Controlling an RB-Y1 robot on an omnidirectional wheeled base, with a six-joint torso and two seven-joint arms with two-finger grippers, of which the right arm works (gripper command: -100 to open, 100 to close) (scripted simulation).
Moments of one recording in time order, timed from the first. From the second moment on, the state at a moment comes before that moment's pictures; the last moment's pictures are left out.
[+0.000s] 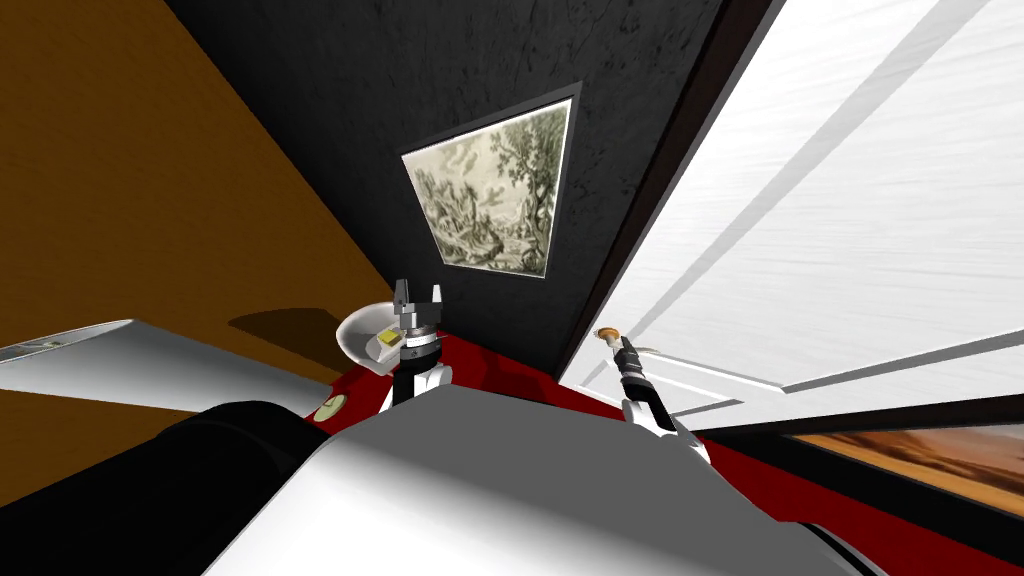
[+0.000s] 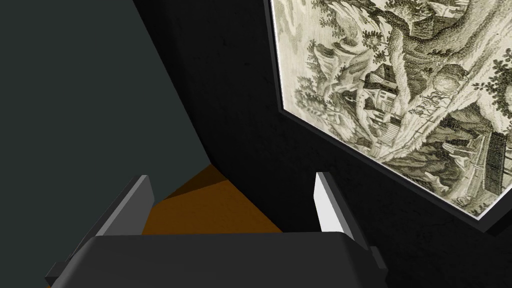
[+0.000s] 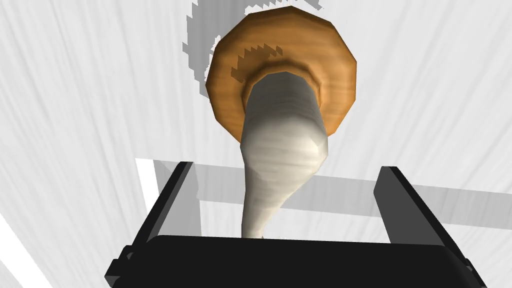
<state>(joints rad) -0.05 -0.48 0.19 -0.76 -0.55 -0.74 0.01</state>
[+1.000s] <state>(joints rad) -0.05 -0.49 0.17 -0.76 -0.57 -0.73 0.01</state>
